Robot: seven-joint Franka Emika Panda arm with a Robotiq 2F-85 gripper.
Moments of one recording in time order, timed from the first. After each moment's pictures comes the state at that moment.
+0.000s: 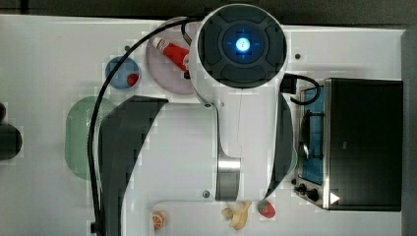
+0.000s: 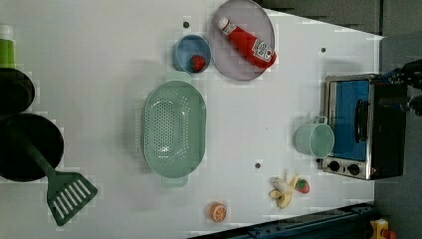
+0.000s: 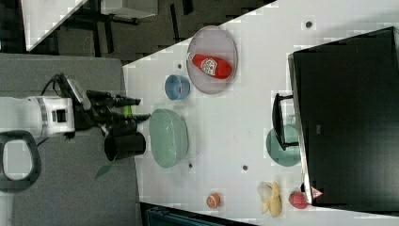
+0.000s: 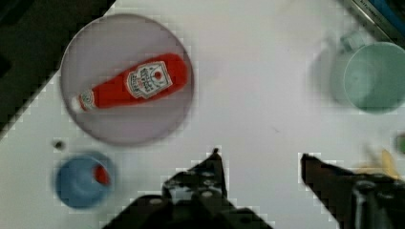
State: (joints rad) arm 0.00 -0.02 -0.01 -1.79 0.01 0.18 0.06
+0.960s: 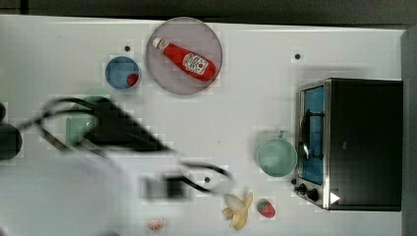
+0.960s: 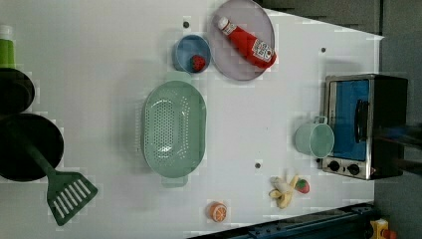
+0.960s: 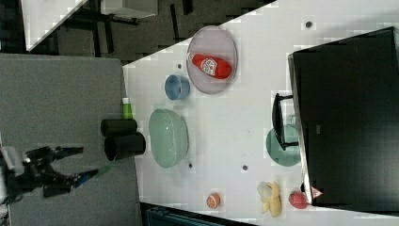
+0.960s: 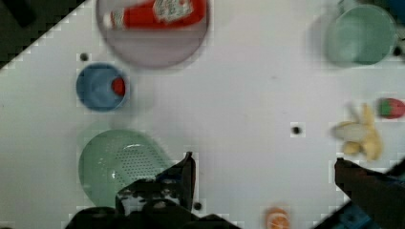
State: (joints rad) arm 0.02 -0.31 0.25 -1.89 0.02 0.08 0.15
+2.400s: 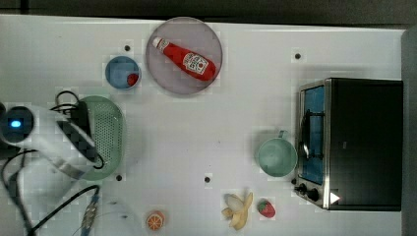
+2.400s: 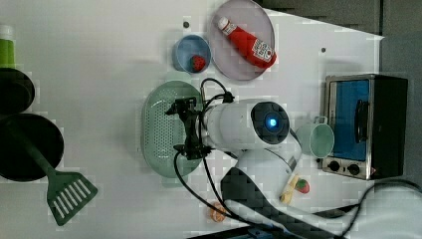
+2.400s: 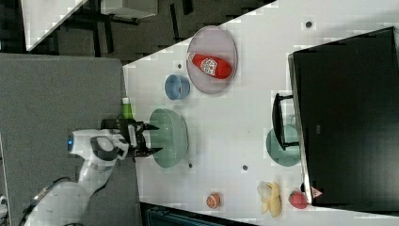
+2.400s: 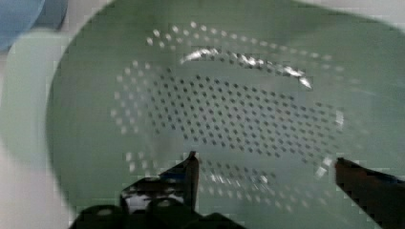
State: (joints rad) arm 0.10 0.57 0.56 -1.98 -0.30 0.85 1.44
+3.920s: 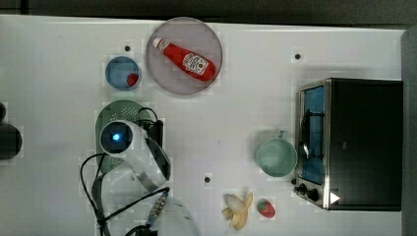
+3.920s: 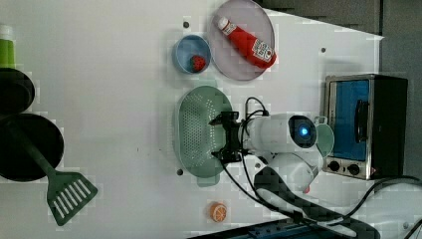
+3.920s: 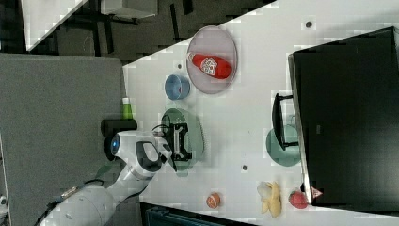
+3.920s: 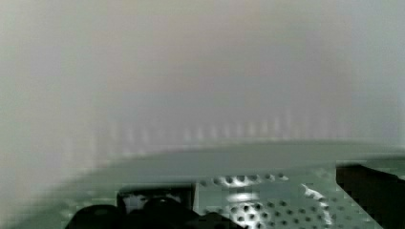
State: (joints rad) arm -0.04 0.48 0.41 -2.33 -0.31 1.09 1.43
